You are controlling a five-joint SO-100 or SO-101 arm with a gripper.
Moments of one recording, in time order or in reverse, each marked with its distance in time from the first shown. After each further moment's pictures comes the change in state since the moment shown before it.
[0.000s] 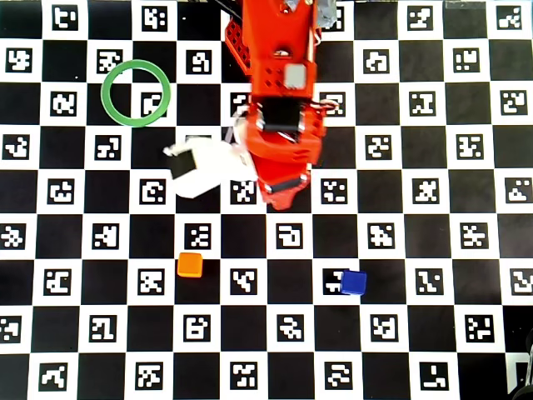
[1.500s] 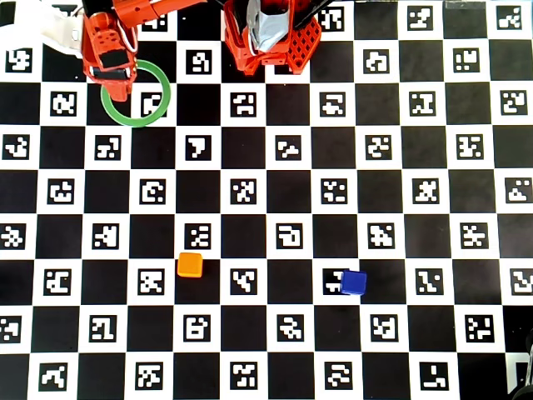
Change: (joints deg) arm 62.8 -10.5 1.6 -8.9 -50.3
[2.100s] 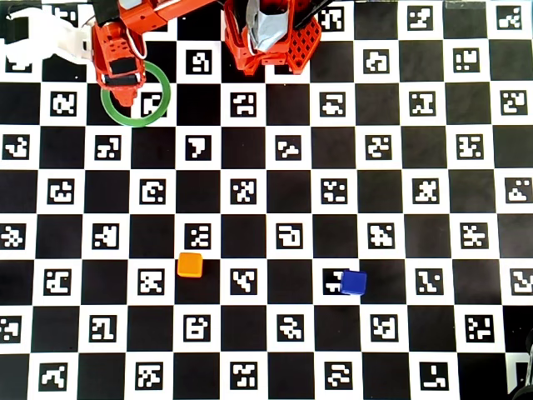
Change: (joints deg) arm 0.1 0.0 10.2 -11.5 -4.1
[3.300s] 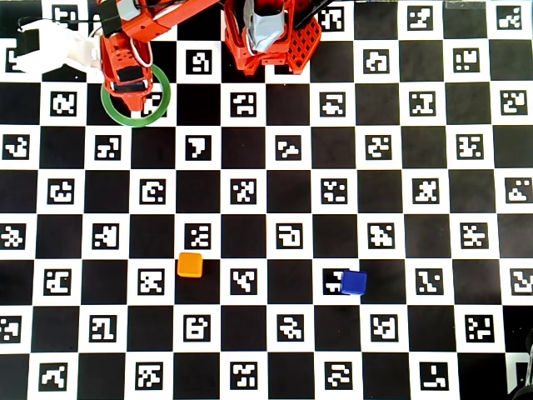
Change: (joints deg) arm 0.0 -4.1 3.3 -5.7 -1.5
